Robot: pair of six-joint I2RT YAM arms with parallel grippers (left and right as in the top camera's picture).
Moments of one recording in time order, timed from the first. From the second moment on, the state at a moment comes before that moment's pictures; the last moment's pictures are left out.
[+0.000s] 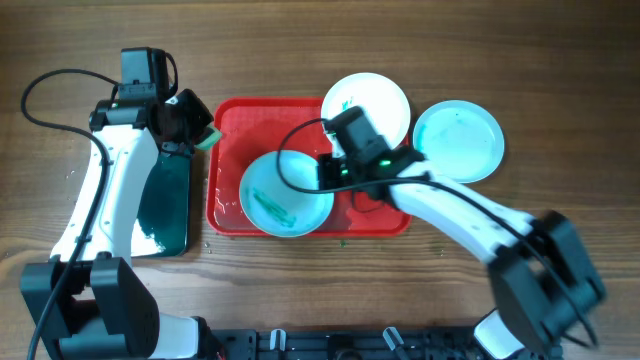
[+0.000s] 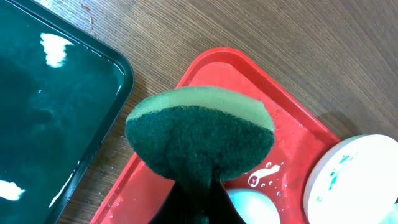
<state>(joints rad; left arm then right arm) 0.04 1.62 1.28 -0.78 0.12 -0.61 0.67 1.77 1.09 -0.36 -0.20 0.55</state>
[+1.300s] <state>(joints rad) 0.04 1.62 1.28 -0.79 0.11 -0.61 0.63 2.11 1.46 -0.56 -0.24 0.24</state>
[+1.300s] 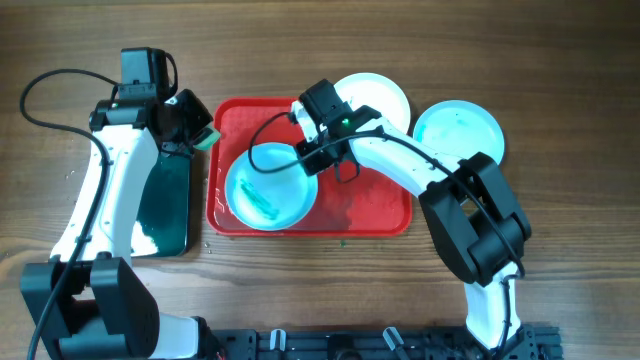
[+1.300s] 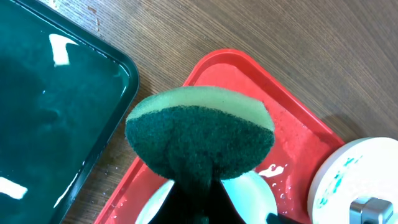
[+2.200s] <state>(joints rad) -0.06 1.62 1.28 -0.87 0.11 -0.61 0.66 2.16 1.47 -0.48 -0.33 0.24</state>
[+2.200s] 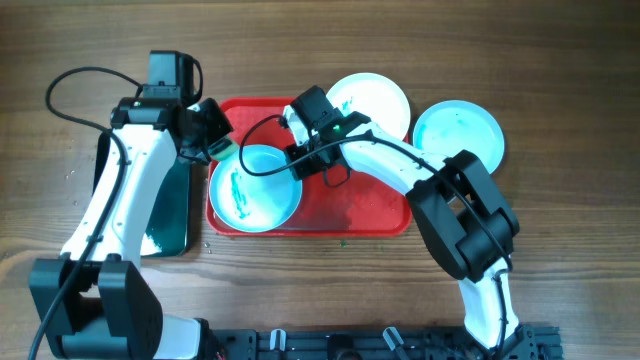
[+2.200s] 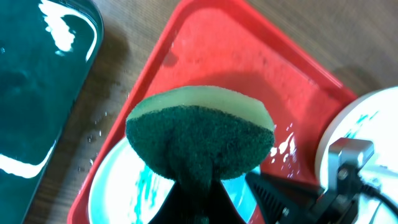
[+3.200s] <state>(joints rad) -0.22 1.98 1.28 -0.72 0.03 -0.15 0.58 2.16 1.47 -0.47 -0.30 0.47</state>
